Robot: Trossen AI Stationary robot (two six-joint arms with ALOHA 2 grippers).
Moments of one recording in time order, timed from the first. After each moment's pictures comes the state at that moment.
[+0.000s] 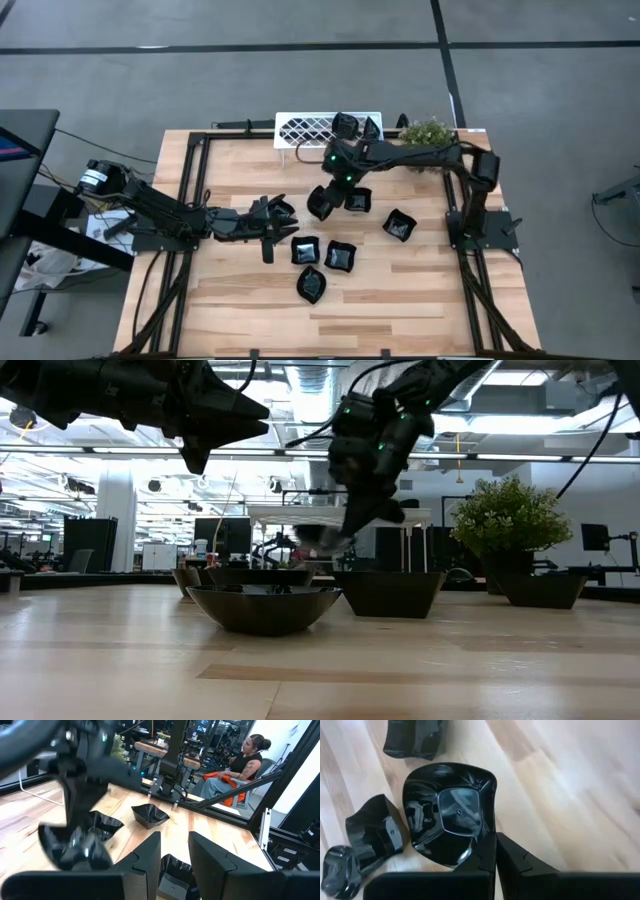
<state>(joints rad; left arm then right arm) -0.30 1.43 0.39 0.79 -0.40 -0.29 -0.32 1.82 1.36 -0.61 -0.26 0.28</state>
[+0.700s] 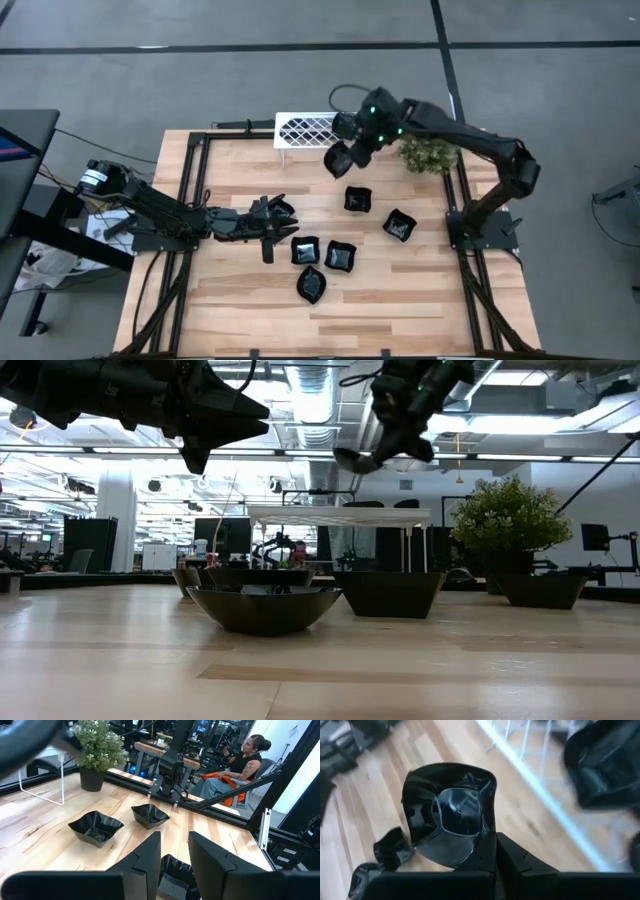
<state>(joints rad) -0.30 1.43 0.39 0.79 -0.40 -0.29 -0.54 1.53 1.47 -0.83 -0.26 0.18</state>
